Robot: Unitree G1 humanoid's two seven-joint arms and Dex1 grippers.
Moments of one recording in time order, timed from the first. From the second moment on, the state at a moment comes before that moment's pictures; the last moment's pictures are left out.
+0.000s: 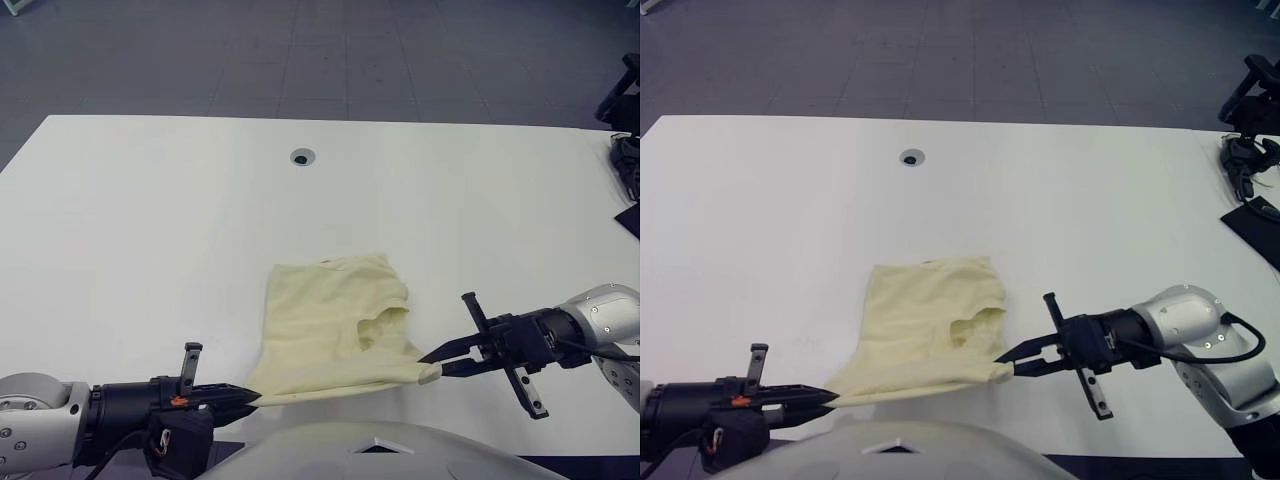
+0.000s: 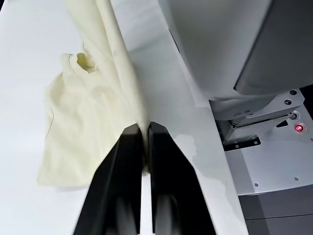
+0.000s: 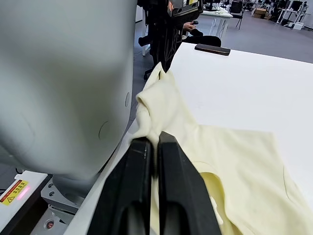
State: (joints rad) left arm 0.88 0.98 0.49 -0.92 -0.28 -0.20 -1.19; right arm 0.20 -1.08 0.08 -0.46 0.80 -0.07 1.39
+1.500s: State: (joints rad) left arm -0.34 0.61 -0.17 0.24 0.11 -0.19 -0.70; right arm -0.42 -0.62 0.14 0.50 0.14 -0.35 1.13
